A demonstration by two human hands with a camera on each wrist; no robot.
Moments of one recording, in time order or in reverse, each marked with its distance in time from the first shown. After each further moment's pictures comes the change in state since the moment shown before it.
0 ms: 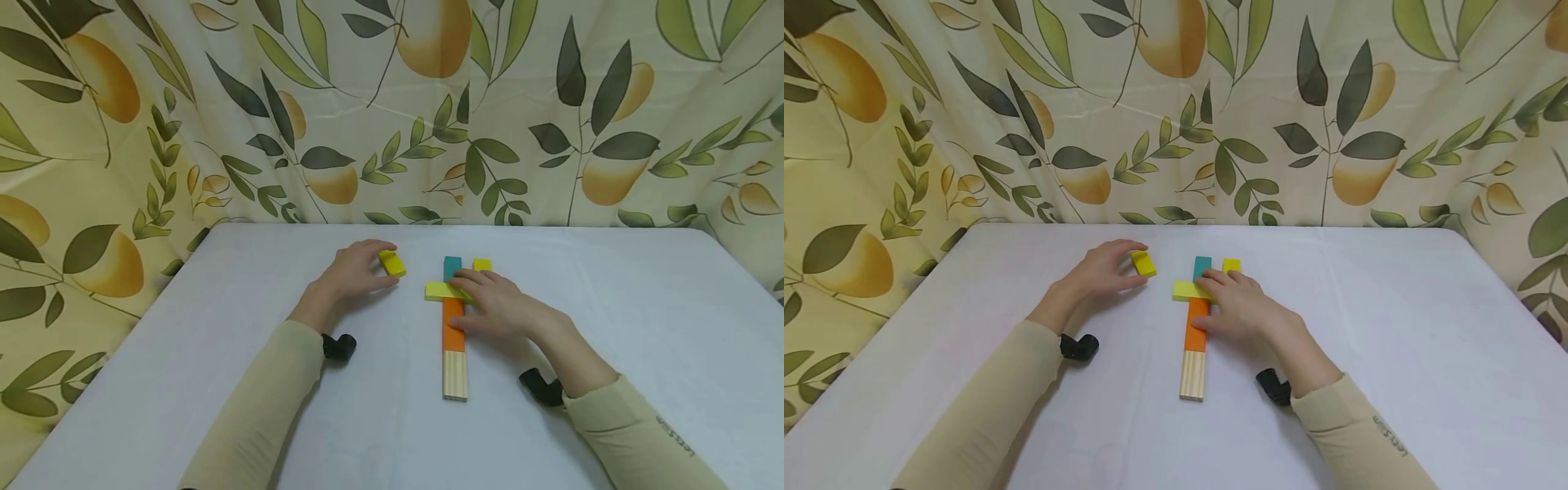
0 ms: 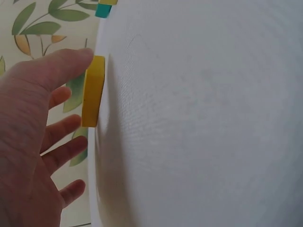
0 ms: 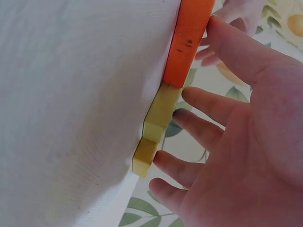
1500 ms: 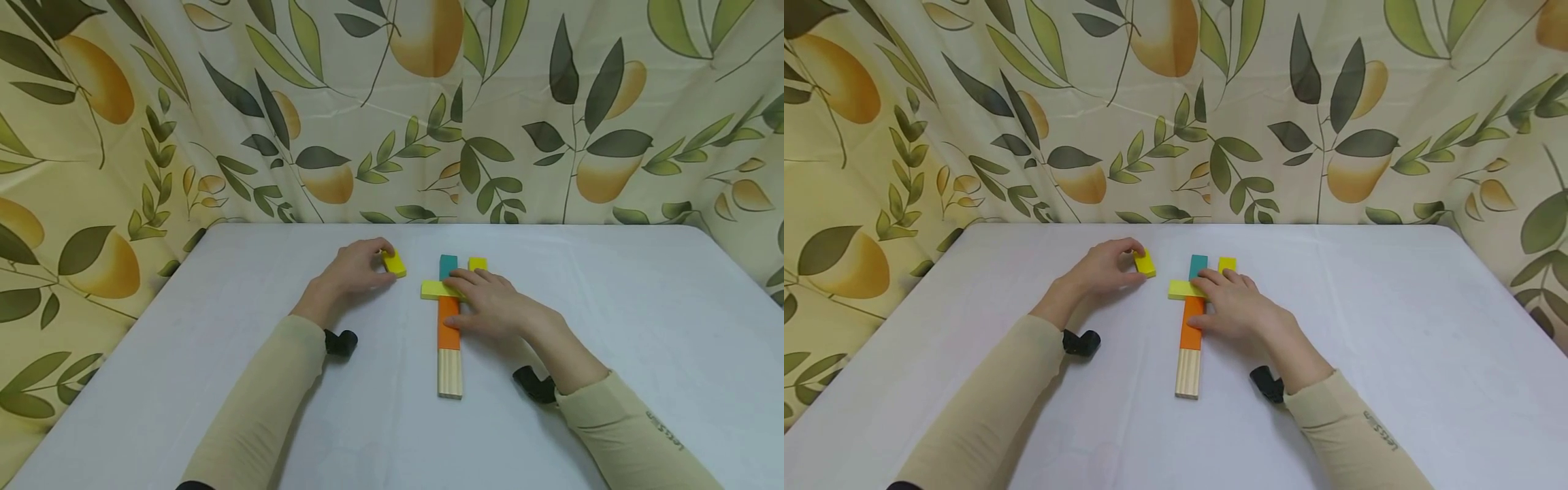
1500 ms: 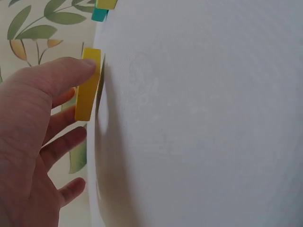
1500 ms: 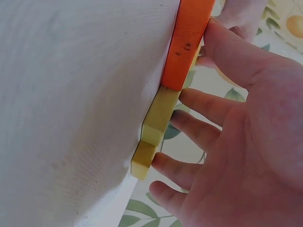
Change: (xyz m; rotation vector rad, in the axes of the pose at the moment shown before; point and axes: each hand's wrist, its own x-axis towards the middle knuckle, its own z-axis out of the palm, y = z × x) left_hand 0.009 0.009 0.001 -0.063 -0.001 -0.020; right_hand -0.001 -0.003 0.001 -0.041 -0.027 0.040
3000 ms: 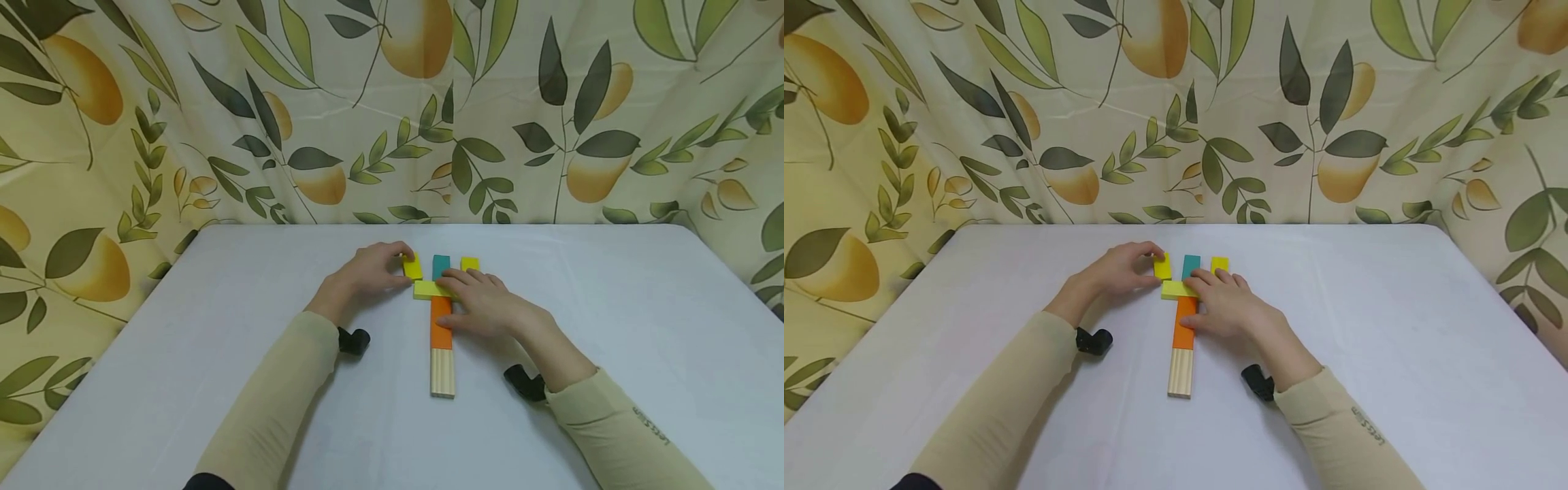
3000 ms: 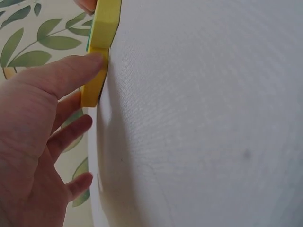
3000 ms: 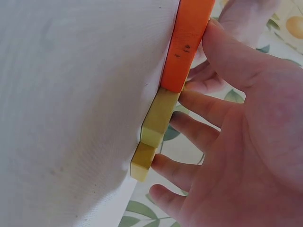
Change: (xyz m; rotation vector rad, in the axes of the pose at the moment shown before) left_hand 0.015 0.029 0.014 0.002 -0.106 0.051; right_hand 0.001 0.001 0.000 -0.020 -0.007 0.006
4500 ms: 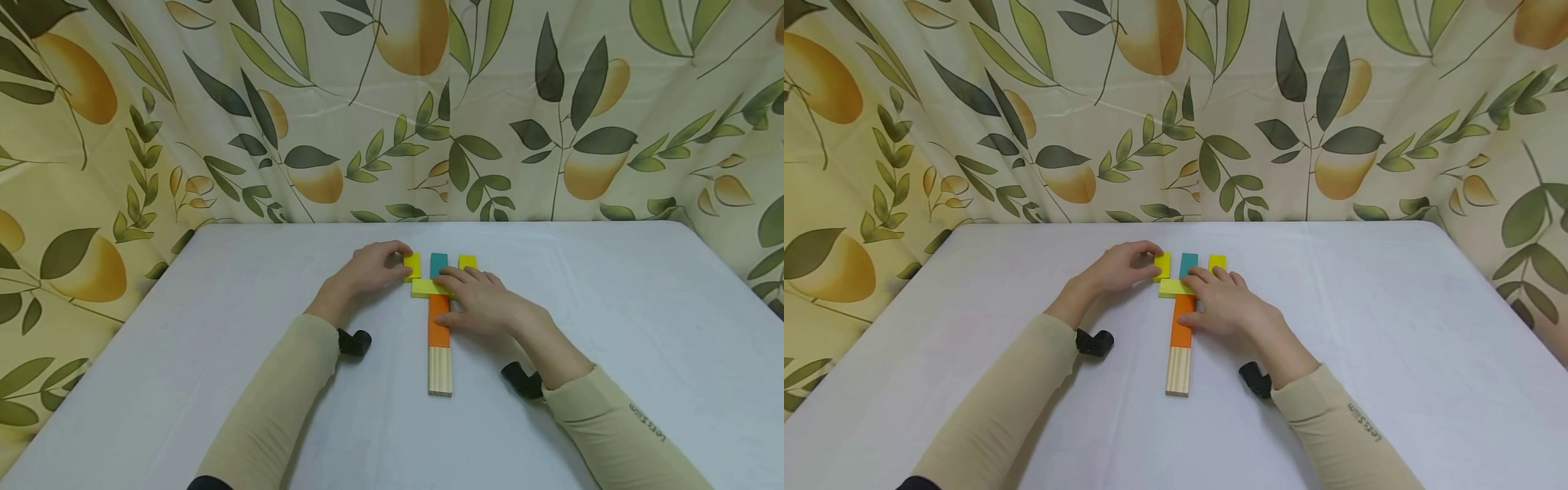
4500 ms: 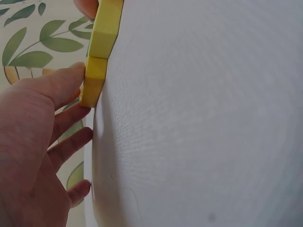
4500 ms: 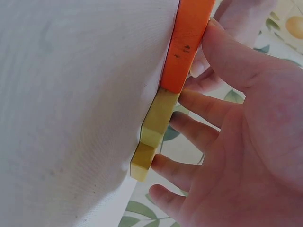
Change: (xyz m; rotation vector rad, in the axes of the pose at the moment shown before) left_hand 0.000 -0.001 0.007 -0.088 0.045 -0.041; right_hand 0.000 -0.001 0.000 0.000 -0.013 0.007
